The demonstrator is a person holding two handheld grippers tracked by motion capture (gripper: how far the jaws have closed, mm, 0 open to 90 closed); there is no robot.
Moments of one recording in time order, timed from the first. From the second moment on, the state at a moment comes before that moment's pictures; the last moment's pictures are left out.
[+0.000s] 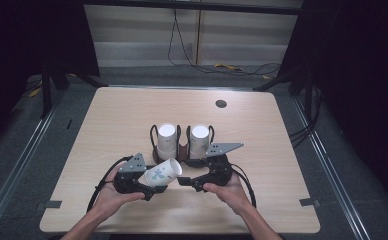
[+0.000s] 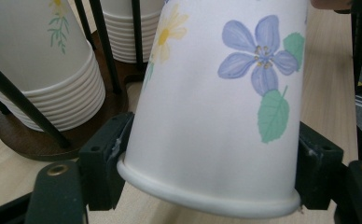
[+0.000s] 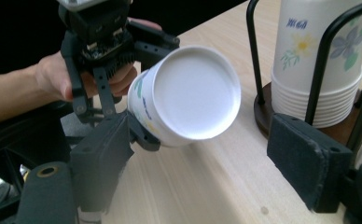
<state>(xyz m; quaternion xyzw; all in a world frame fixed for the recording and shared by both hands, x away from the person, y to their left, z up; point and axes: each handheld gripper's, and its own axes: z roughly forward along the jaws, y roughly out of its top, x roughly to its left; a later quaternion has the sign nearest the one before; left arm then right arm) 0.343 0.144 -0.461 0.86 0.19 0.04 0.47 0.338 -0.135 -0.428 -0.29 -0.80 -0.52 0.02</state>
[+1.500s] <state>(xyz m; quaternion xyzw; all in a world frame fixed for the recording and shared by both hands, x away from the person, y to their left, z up) 0.336 0.124 -0.468 0.91 0.14 0.03 0.40 0.339 -0.113 -0.431 -0.17 -0.91 -0.38 0.01</state>
